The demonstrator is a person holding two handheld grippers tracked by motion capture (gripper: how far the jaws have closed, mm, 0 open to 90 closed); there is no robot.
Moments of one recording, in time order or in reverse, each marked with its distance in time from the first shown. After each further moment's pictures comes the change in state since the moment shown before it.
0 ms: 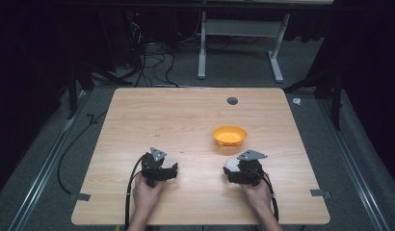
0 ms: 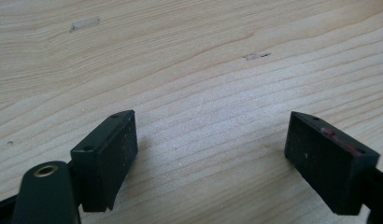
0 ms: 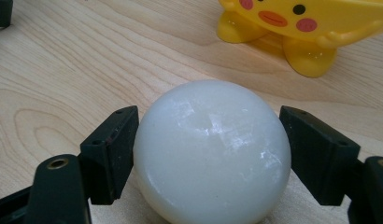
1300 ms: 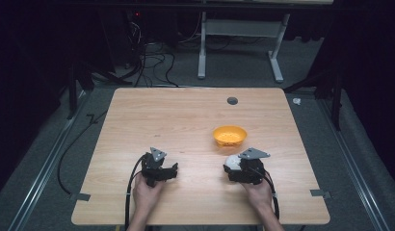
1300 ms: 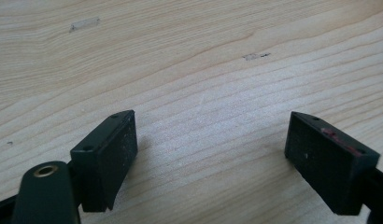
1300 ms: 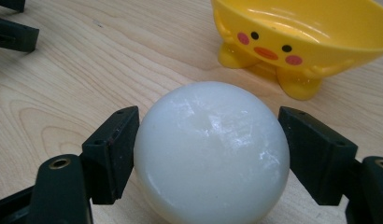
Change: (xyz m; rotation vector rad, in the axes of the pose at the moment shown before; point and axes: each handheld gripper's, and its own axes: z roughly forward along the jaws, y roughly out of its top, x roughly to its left) left arm 0.000 0.000 0.000 -0.001 0.000 0.000; right arm 0.004 0.012 -0.016 -0.046 0.002 -0.009
